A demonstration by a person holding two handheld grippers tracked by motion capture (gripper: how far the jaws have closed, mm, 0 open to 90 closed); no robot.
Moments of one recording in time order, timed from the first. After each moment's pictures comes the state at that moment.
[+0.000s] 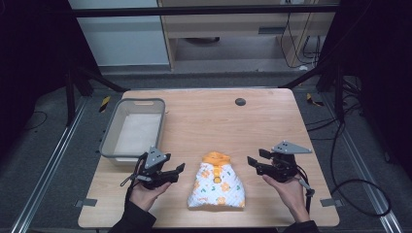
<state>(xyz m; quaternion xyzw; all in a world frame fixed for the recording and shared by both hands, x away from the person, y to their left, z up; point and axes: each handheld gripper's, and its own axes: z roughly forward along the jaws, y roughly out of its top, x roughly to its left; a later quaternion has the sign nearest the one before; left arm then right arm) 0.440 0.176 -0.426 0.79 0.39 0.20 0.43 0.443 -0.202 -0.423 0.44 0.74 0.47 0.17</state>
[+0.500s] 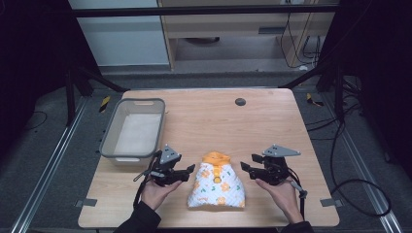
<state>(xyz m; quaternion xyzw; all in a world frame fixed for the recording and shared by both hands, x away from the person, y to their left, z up) 0.452 0.150 -0.442 0.81 0.38 0.17 0.41 0.444 -0.185 -0.440 0.43 0.76 0.46 0.15</state>
